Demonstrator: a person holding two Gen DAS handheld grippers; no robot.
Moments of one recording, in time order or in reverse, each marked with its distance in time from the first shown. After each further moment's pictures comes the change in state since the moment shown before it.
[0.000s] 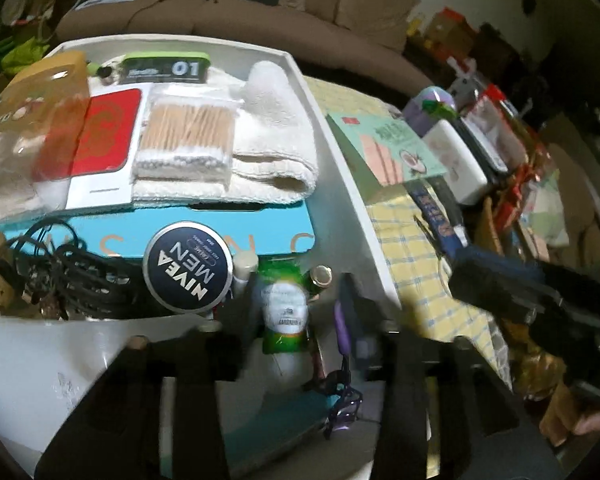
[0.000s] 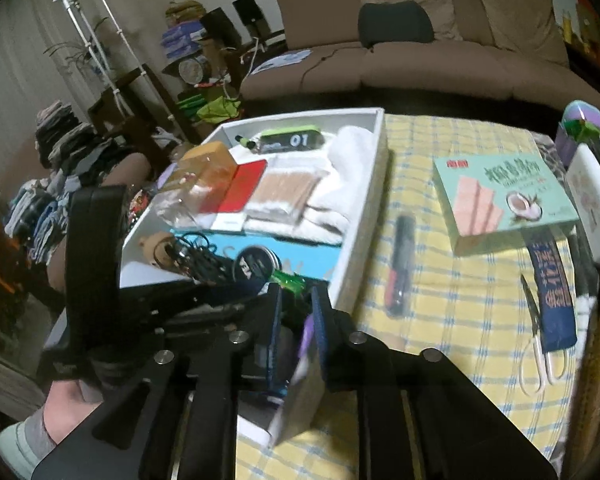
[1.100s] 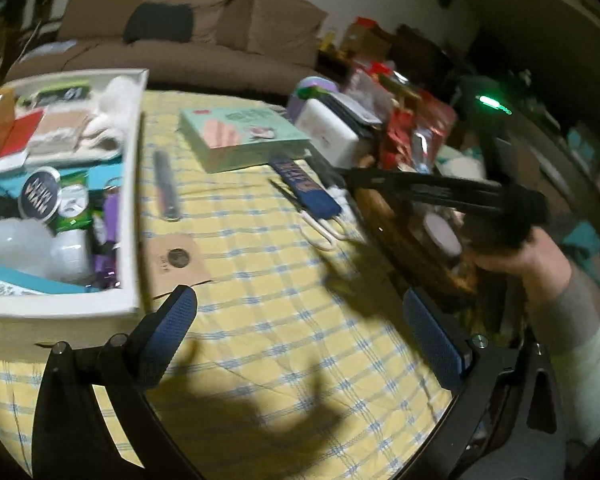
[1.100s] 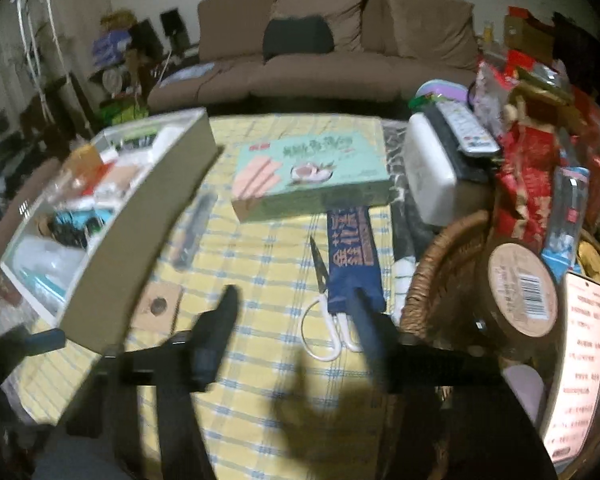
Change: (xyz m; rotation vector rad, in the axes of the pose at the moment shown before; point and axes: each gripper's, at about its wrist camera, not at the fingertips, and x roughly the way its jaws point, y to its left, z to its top) left arm -0.026 -0.145 -0.117 0.222 -0.135 -0.164; right arm -0.078 -0.151 -0.058 -0.006 -0.031 -0.322
